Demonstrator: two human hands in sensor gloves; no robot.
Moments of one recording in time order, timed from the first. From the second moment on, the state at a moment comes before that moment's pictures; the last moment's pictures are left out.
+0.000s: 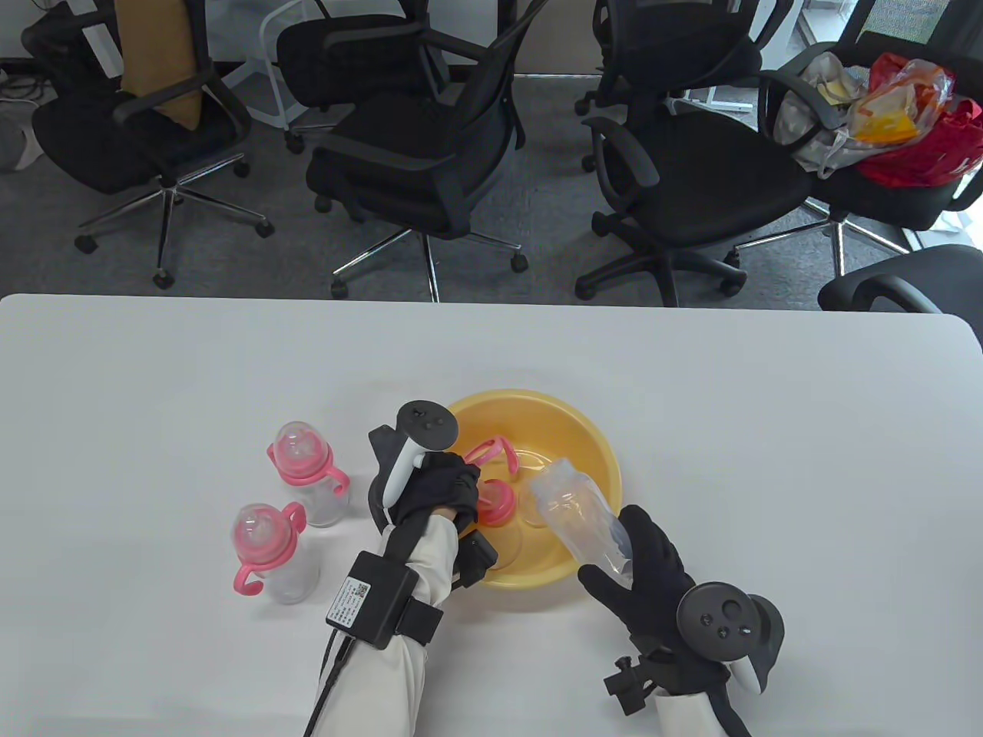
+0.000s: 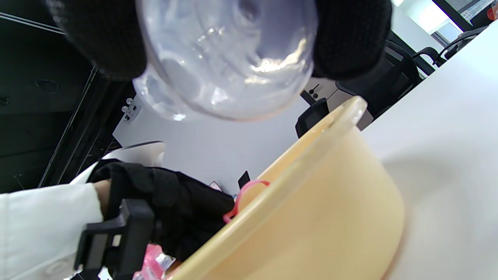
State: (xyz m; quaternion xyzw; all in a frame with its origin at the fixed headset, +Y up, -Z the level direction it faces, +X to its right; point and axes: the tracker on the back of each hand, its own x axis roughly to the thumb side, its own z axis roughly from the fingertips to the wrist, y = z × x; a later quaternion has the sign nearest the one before) left_hand -0.100 -0.712 -0.381 -0.23 0.07 0.34 0.91; right_hand 0.177 -0.704 -0.220 0.11 -0.13 0.90 0.40
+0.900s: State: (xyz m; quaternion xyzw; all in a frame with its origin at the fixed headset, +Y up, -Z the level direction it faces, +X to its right) left_hand -0.101 -0.700 -0.375 -0.18 0.03 0.37 0.91; right_hand 0.179 -0.704 -0.219 0.11 -0.14 0.90 0.41
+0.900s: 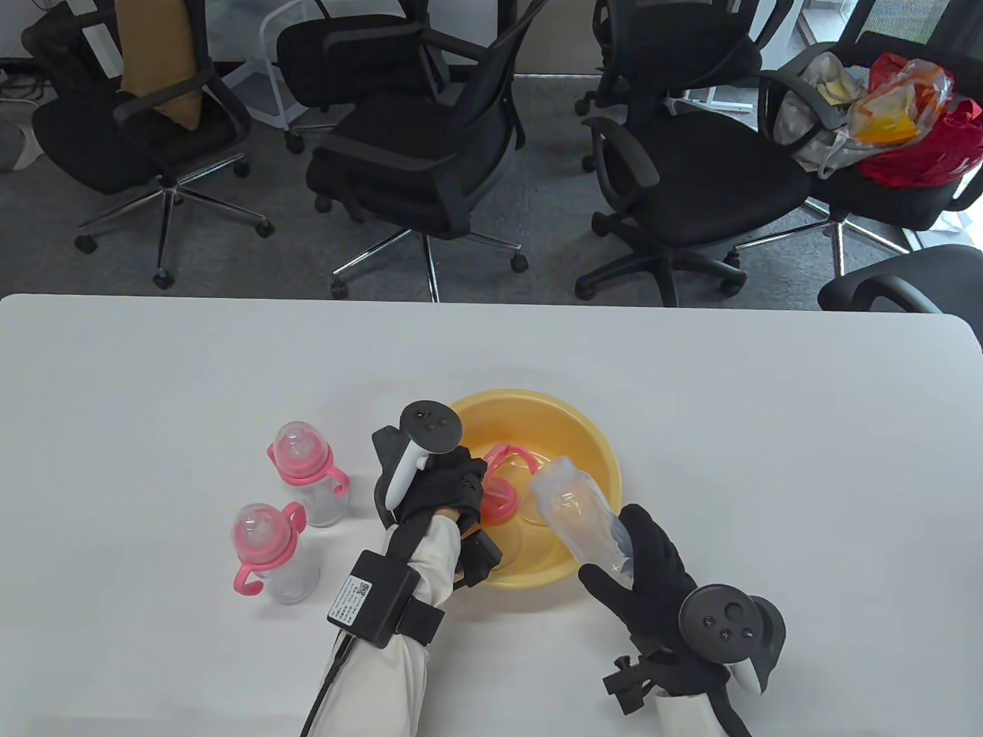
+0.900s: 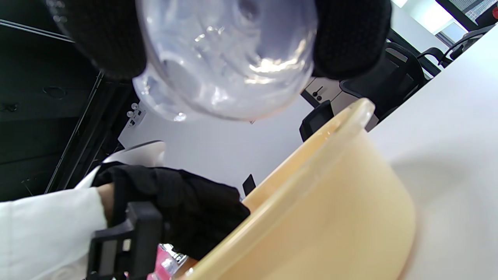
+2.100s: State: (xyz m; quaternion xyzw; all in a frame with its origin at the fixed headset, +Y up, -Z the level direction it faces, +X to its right) left_hand -0.177 -0.654 -0.287 0.08 -0.14 0.59 0.79; right_hand 0.120 -0.674 -0.270 0.14 0.03 0.93 0.33
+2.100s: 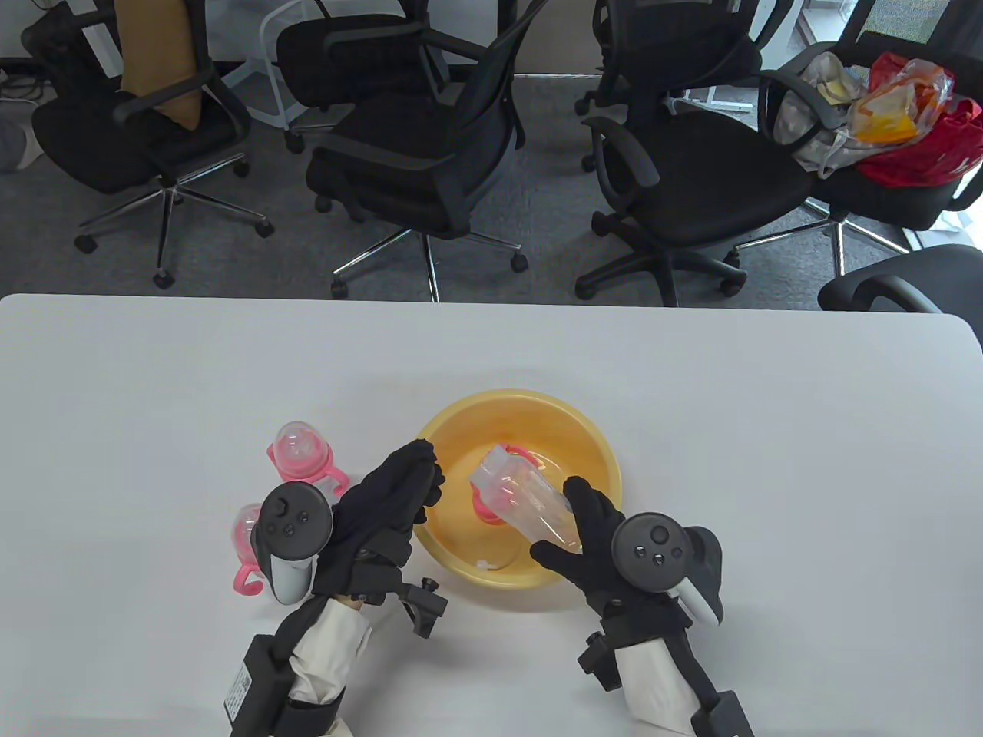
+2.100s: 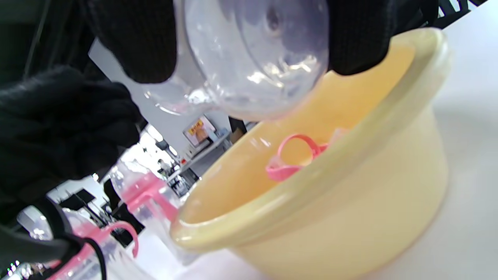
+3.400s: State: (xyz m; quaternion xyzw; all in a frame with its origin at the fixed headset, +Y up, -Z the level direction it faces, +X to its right) left_hand -0.190 -0.651 -0.283 0.10 -0.15 0.59 0.78; right_hand 0.040 -0.719 -0.345 0.07 0.34 0.93 0.08
